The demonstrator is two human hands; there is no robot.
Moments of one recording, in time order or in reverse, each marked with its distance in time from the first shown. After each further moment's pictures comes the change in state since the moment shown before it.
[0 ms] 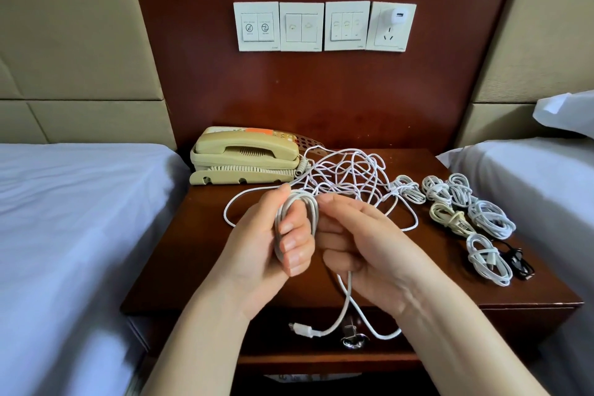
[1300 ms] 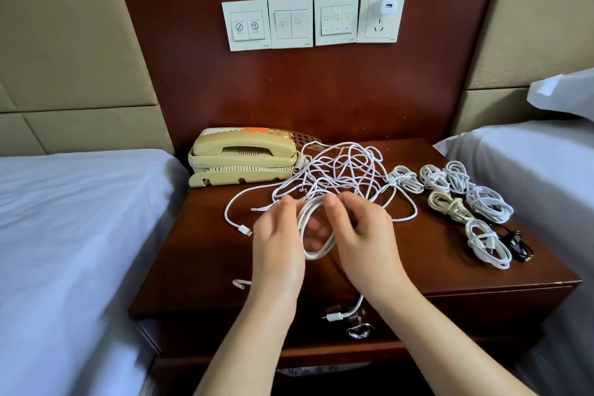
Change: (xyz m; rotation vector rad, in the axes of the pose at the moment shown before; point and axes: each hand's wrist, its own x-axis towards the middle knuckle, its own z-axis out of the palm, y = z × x) left_hand 0.015 -0.034 0.005 0.429 0.543 0.215; right_hand 0.019 0.039 -0.024 -0.925 0.466 -0.666
